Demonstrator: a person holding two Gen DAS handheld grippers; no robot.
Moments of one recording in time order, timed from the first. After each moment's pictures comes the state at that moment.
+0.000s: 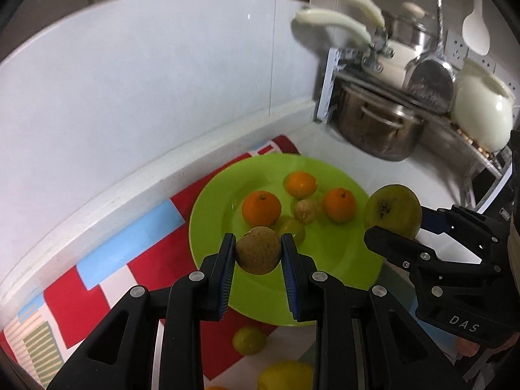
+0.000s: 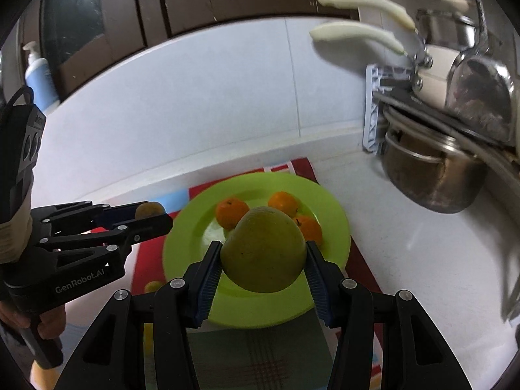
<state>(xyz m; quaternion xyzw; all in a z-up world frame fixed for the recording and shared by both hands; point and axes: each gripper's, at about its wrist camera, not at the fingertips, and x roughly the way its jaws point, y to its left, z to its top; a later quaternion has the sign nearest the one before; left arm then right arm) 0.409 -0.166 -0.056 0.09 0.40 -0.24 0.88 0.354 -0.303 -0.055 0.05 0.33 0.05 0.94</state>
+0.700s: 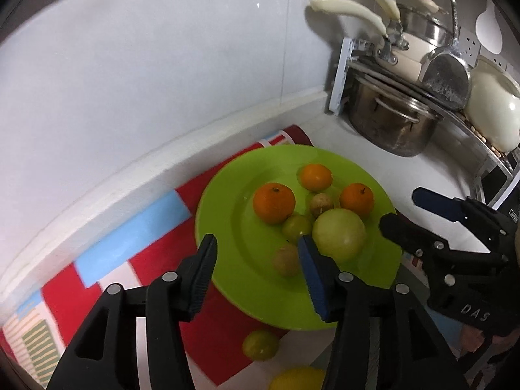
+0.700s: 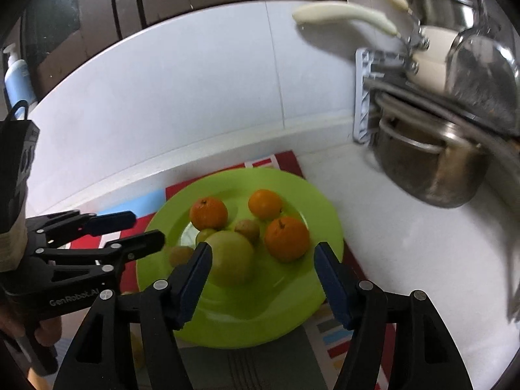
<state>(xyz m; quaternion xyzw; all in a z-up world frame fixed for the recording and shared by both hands) 0.416 -0.158 -0.064 0.09 0.40 -0.22 0.89 0.369 -0.312 -0.069 0.05 0.34 0.03 0.94</state>
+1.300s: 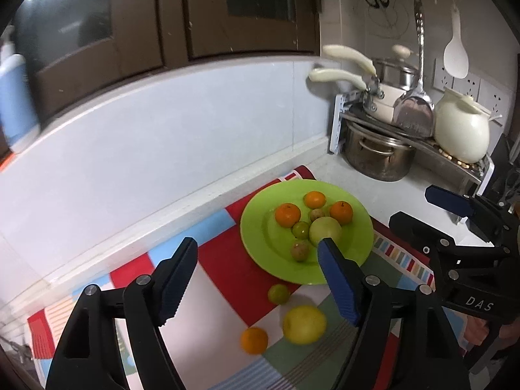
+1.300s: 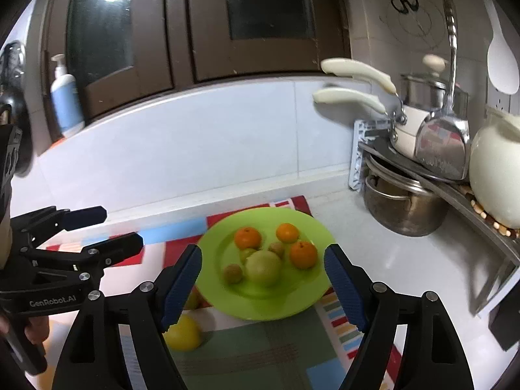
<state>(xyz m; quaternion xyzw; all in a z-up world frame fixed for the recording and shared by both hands) 0.320 -0.103 0.016 0.09 0.32 -0.18 0.93 0.283 -0.270 0.000 0.03 0.26 0.03 0.97</state>
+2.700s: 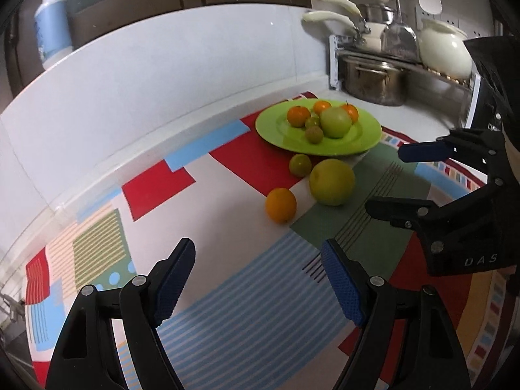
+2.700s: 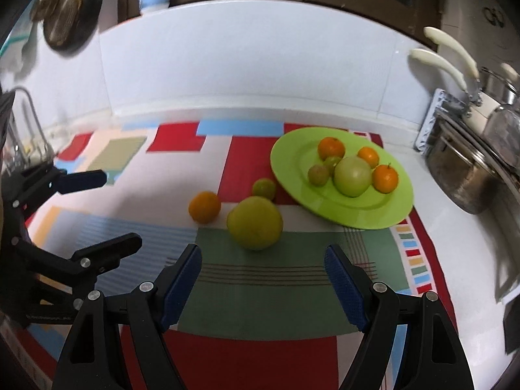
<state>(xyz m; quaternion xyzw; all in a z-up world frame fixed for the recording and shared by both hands) 0.242 -0.043 -0.090 0.14 0.34 -0.18 0.91 0.245 -0.182 -0.088 -0.09 0.37 0.12 0.92</state>
